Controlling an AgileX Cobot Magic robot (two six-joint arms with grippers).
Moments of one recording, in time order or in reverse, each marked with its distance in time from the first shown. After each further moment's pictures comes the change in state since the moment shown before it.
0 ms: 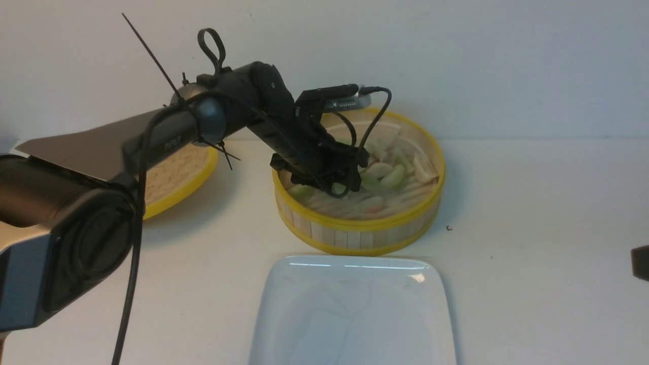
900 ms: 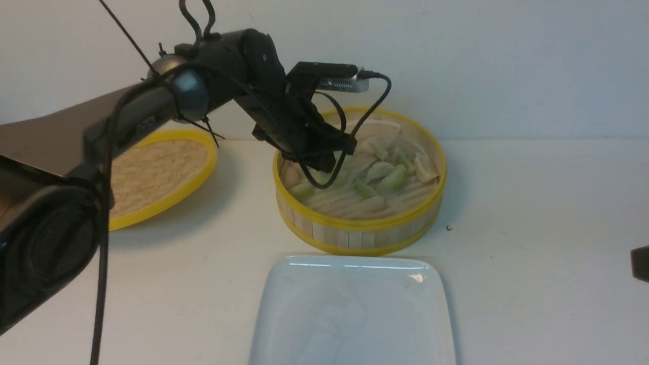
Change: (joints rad) right arm 0.000 0.000 0.000 0.001 0.002 0.000; left arm -0.001 -0.149 0.001 0.204 0.103 0.015
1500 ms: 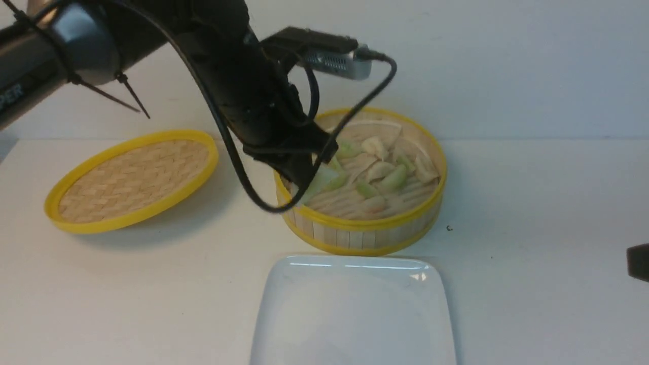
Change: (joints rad) right arm 0.000 0.000 0.000 0.026 0.000 -0.001; left arm -0.087 -0.341 0.248 0.072 0.303 0.039
